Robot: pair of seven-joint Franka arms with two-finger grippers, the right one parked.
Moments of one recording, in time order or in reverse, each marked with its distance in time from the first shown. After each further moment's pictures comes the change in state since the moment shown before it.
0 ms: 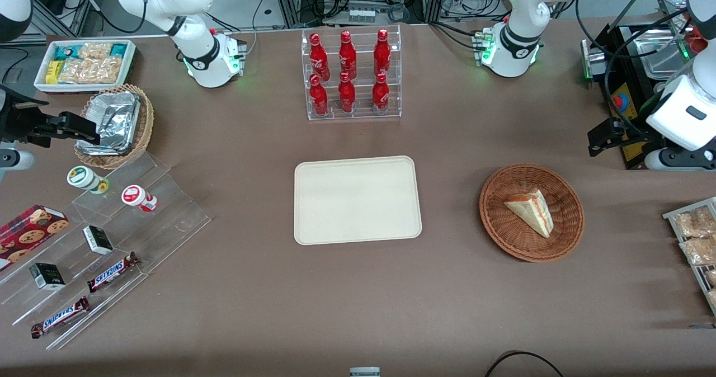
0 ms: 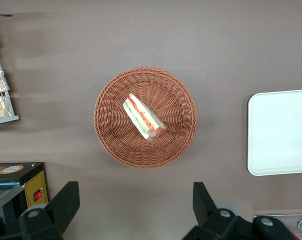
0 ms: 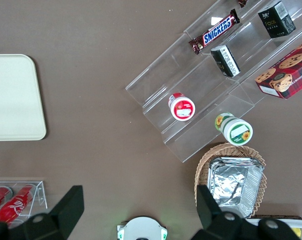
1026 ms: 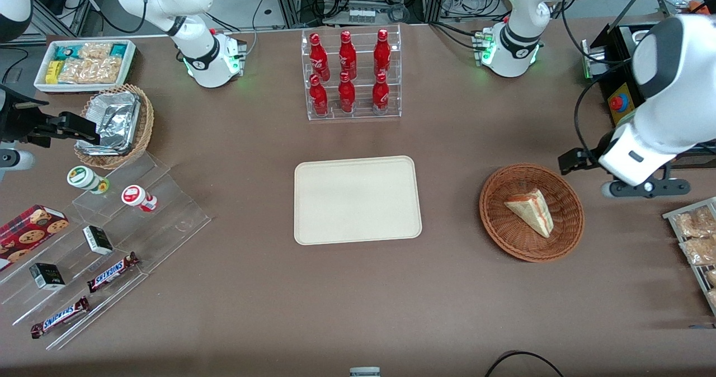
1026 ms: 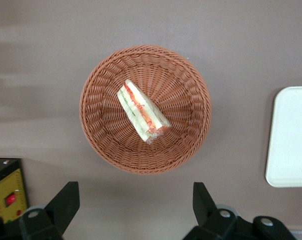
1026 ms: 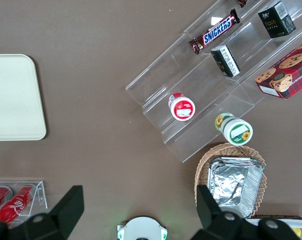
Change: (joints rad) arm 0.000 -0.002 0.002 -0.312 0.000 0.240 -0.071
